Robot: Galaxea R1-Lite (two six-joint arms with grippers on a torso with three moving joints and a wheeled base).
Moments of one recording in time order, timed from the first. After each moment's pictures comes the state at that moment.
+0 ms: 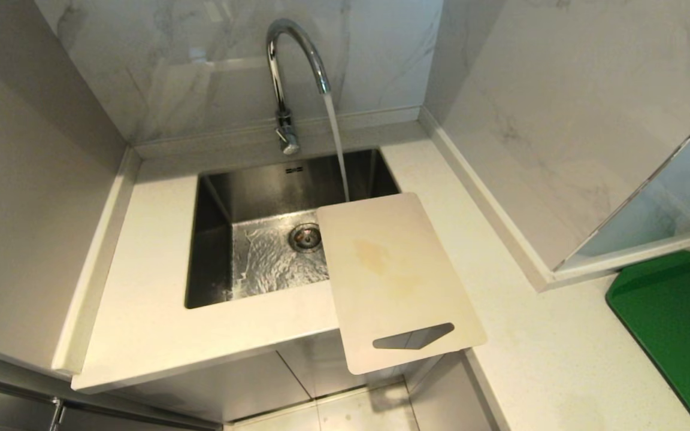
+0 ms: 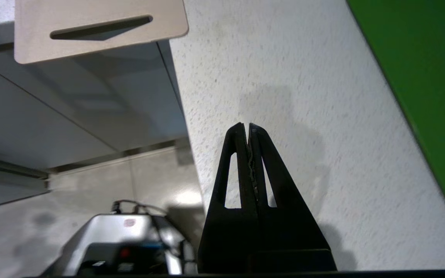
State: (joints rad) left arm 0.00 0.00 -0.03 0.08 -0.02 0.06; right arm -0.01 0.01 -0.11 0.24 0.01 0.00
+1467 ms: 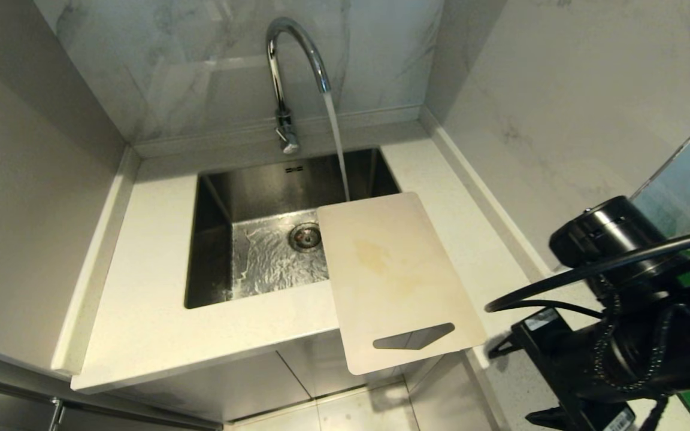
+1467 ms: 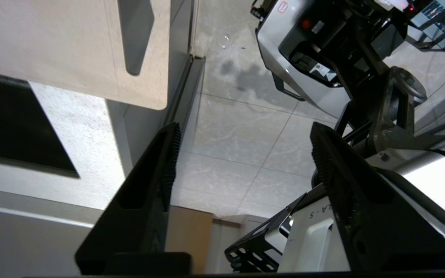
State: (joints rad) left arm 0.00 0.00 -0.03 0.08 -0.02 0.06; right arm 0.43 1.45 -1.04 0.62 0.04 1.51
